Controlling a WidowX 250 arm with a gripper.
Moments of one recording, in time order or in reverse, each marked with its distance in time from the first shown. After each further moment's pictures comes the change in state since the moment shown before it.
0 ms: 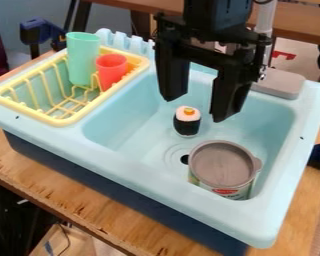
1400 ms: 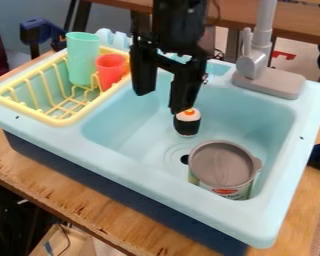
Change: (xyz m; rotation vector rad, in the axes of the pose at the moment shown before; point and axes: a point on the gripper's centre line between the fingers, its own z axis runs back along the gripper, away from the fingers) arm 0.030 0.074 -0.034 0.068 0.043 0.008
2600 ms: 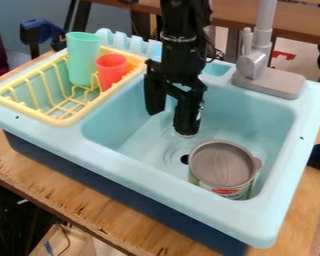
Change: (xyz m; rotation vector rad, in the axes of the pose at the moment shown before) arm 0.046 0.024 -0.054 -0.004 -0.011 -0.084
